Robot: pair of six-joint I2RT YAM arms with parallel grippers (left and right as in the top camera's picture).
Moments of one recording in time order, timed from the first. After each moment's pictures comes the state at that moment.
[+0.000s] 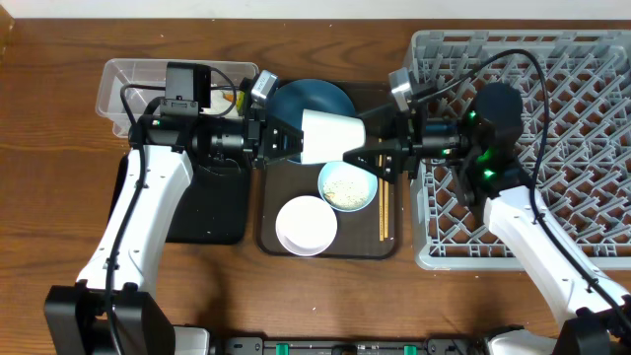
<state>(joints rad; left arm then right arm) -0.08 1.55 1.26 -0.75 1.47 -0.35 0.29 1.45 0.95 0.54 -1.31 0.49</state>
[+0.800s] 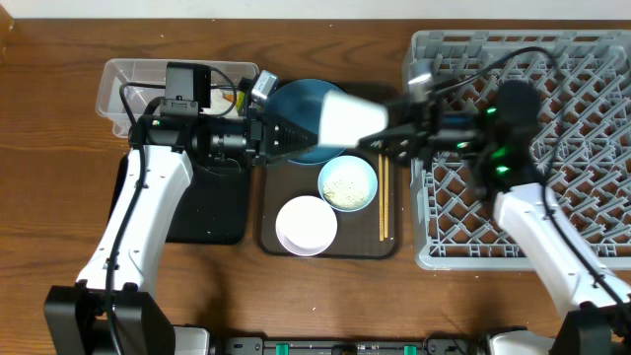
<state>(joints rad) -0.08 1.55 1.26 -0.75 1.37 -0.34 0.15 1.46 0.95 0.58 -1.32 0.53</state>
